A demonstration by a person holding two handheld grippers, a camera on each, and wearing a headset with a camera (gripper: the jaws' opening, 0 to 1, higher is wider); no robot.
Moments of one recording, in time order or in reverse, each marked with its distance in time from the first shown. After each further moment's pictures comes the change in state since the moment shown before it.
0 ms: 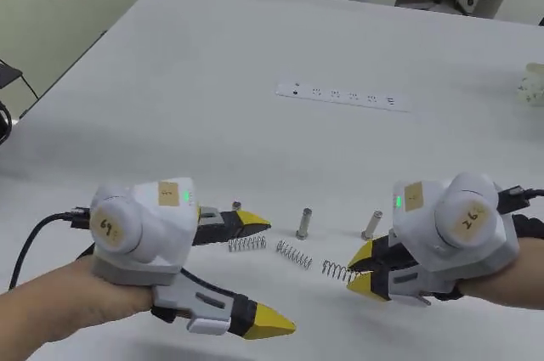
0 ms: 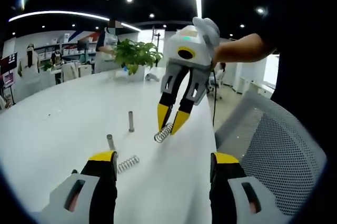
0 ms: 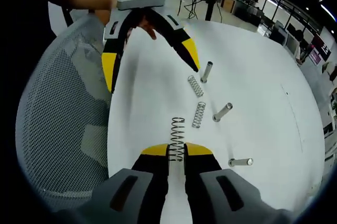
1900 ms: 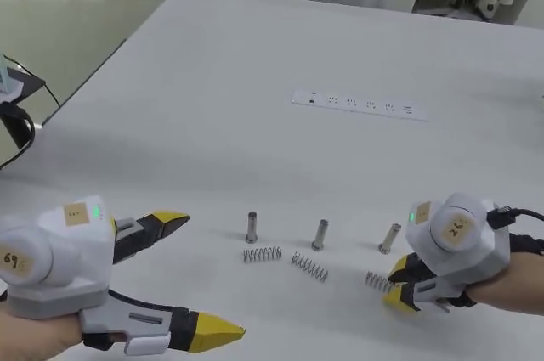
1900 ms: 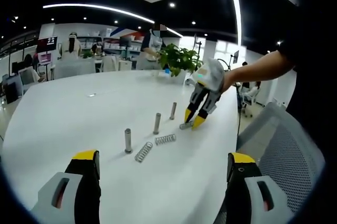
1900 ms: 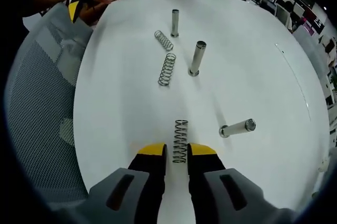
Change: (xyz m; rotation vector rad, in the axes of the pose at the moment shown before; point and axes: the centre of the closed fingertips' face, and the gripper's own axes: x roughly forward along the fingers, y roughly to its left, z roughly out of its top) left arm -0.085 0.039 -0.032 -0.186 -0.052 0.311; right arm 0.032 -0.043 -0.075 0.151 0.157 -0.042
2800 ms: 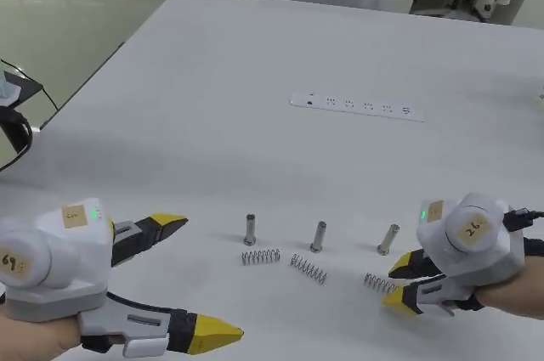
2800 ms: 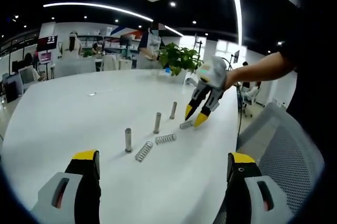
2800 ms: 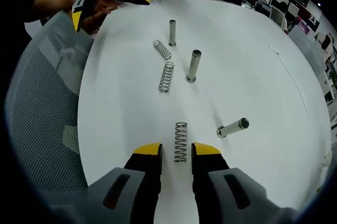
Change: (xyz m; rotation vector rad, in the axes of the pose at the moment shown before) left arm 0.000 0.001 -0.001 -0.005 0.008 0.001; right arm -0.009 -0.001 0.005 0.034 -0.061 -0.006
